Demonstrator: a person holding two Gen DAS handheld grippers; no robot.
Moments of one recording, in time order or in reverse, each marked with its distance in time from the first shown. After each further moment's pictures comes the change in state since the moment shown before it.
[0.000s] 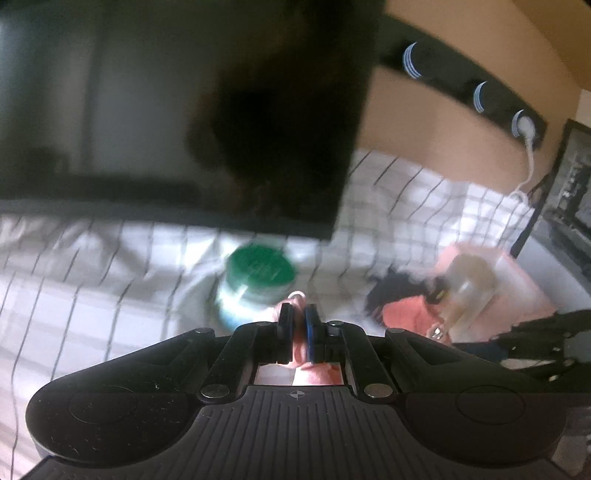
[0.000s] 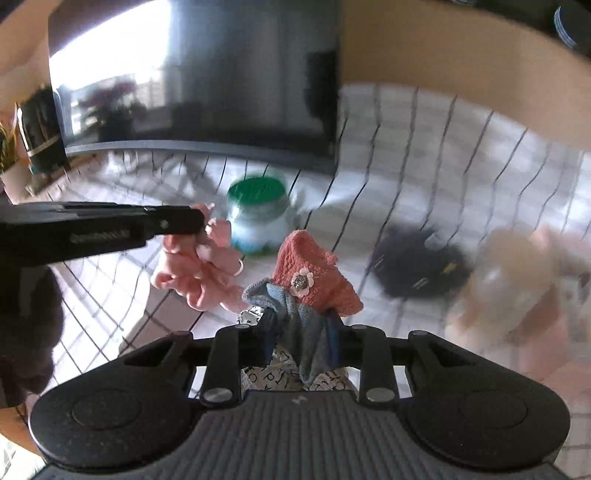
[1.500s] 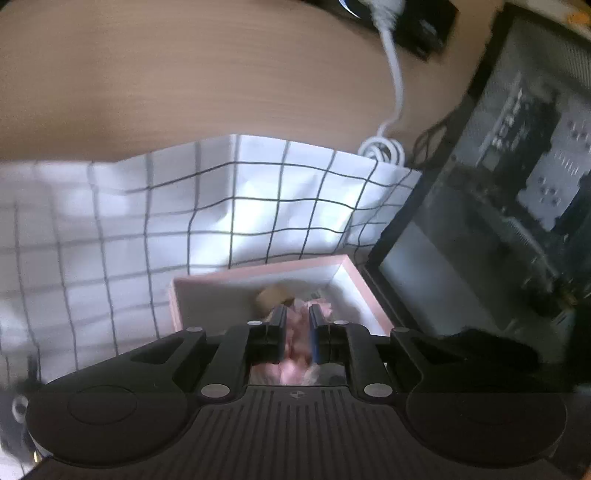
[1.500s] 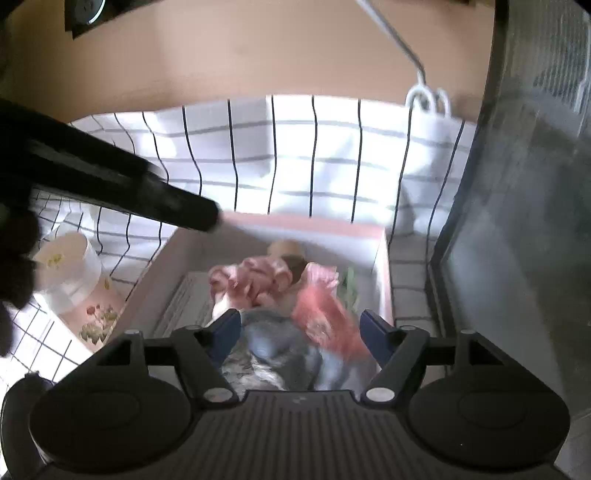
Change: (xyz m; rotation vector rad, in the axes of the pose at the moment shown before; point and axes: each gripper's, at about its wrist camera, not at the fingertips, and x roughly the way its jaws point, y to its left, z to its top) left arm 0.201 -0.300 0.064 0.066 0.245 -0.262; right arm -0.028 -0.326 -0.038 0.169 -0.022 -0.260
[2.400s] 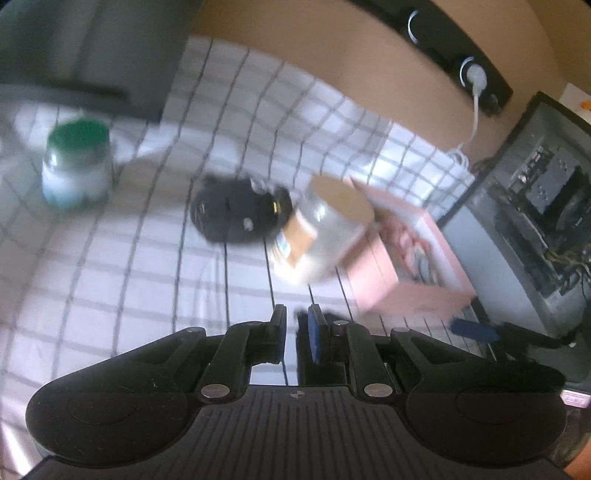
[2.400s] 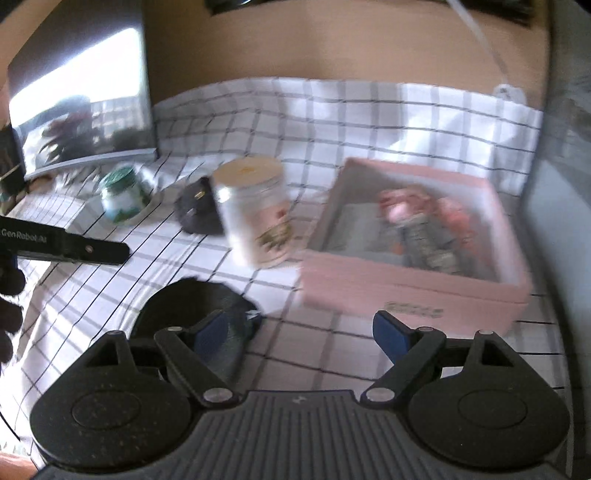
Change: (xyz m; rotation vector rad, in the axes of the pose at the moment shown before) left arm -0.159 0.109 -0.165 -0.265 -0.073 0.064; right arm -0.071 0.115 -0.087 -0.070 -0.017 0.186
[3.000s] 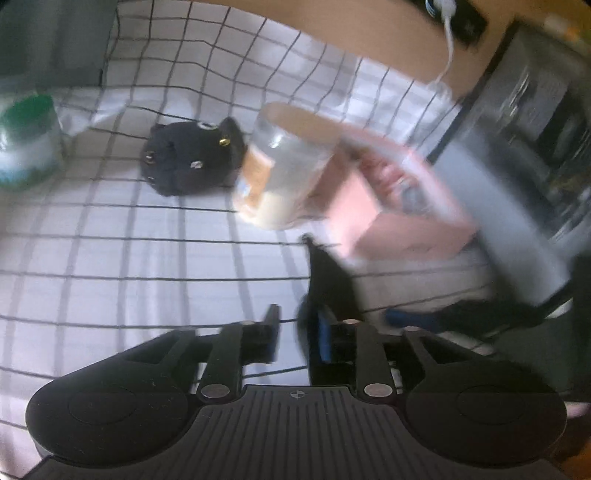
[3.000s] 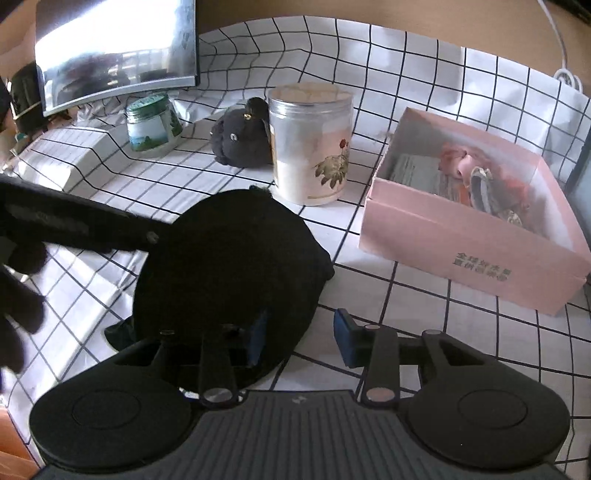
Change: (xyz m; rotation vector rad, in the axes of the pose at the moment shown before) left arm 0.031 -0.033 -0.032 0.154 0.085 0.054; right arm 0.030 0.029 -0.030 -0.111 0.104 0.040
